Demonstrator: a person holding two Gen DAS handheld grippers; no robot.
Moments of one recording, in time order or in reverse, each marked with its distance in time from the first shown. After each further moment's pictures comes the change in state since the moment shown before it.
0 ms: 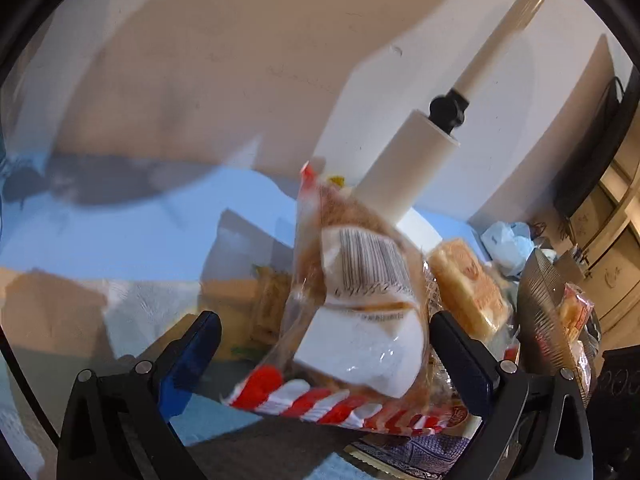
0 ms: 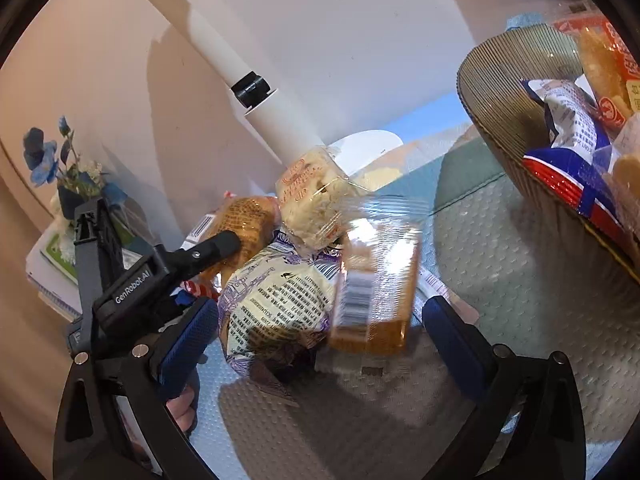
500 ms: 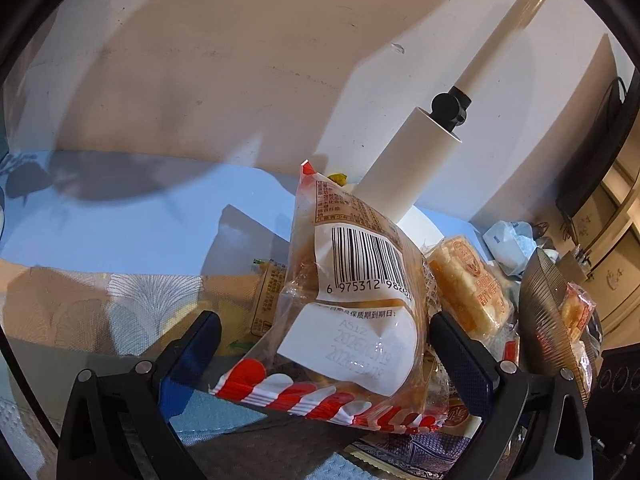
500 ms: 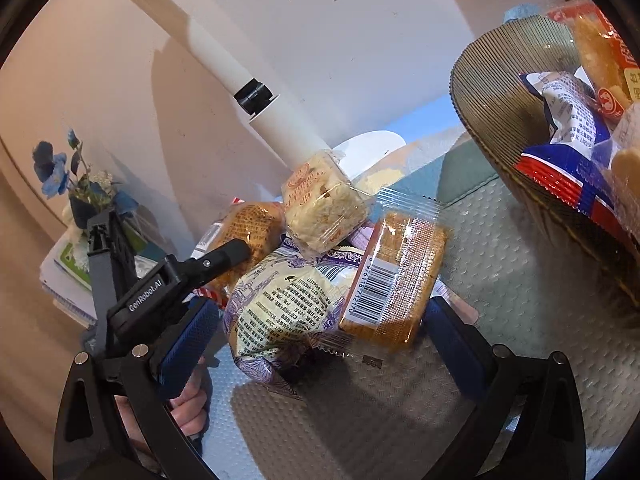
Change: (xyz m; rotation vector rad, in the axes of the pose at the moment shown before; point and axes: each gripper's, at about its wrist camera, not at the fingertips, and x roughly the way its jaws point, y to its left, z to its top) left arm -0.002 -0.003 -0.002 -0.001 -0.001 0.010; right arm 0.000 -0.009 0.003 0.044 -0.002 0.074
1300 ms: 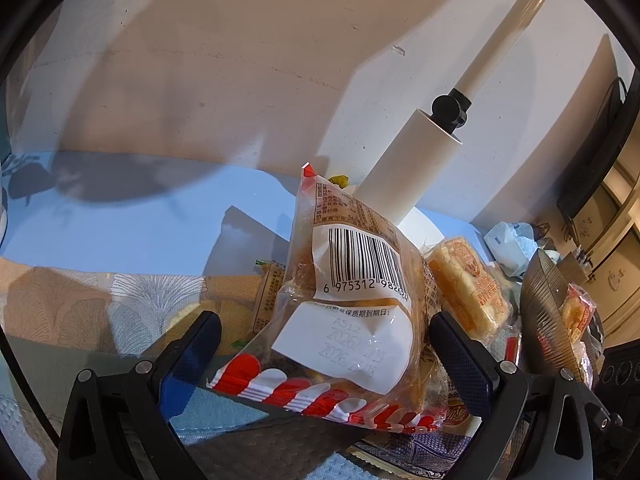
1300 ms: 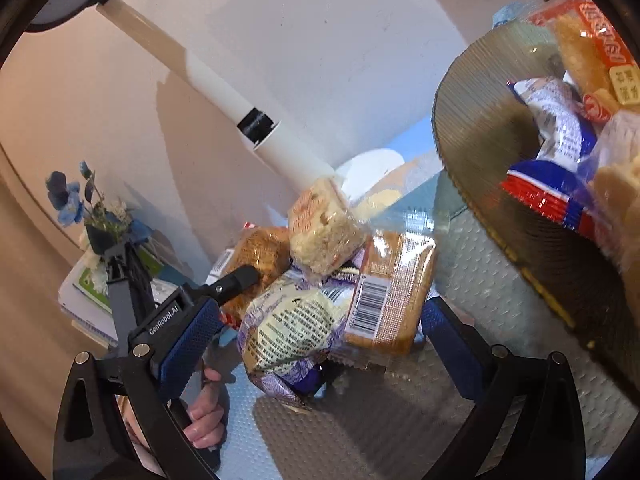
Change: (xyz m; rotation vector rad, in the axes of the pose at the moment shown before) left arm -0.001 0.001 0.002 0.001 0.002 -0.002; right arm -0.012 -0.009 0.008 0.045 -0.058 0.053
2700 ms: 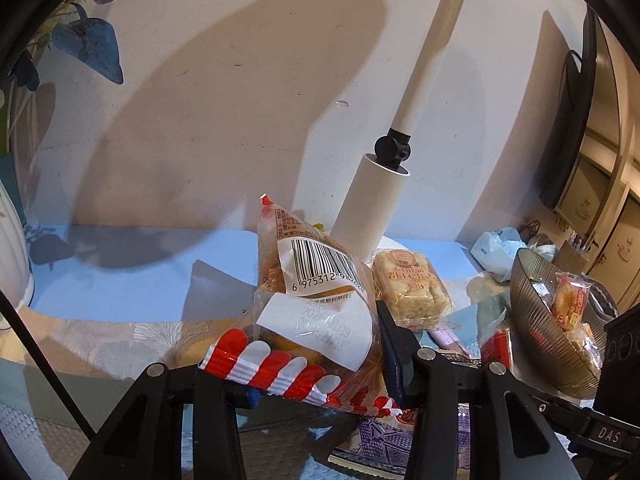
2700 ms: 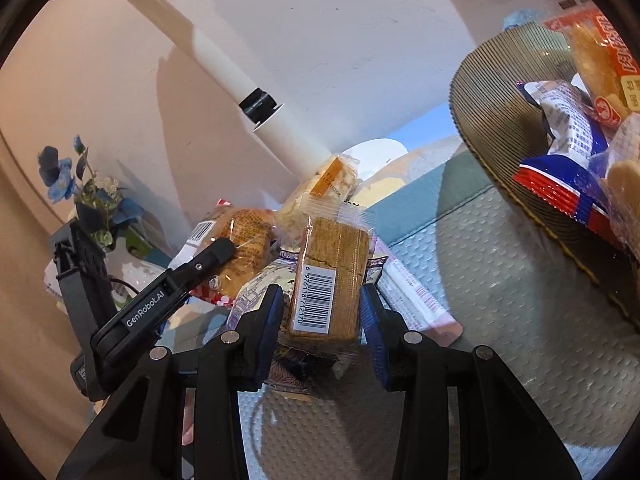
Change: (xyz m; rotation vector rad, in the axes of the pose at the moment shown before) left arm -0.026 -0.028 -0.009 0.151 -0.186 0.027; right arm 0.004 0.009 0.000 -0.056 0.038 -0.044
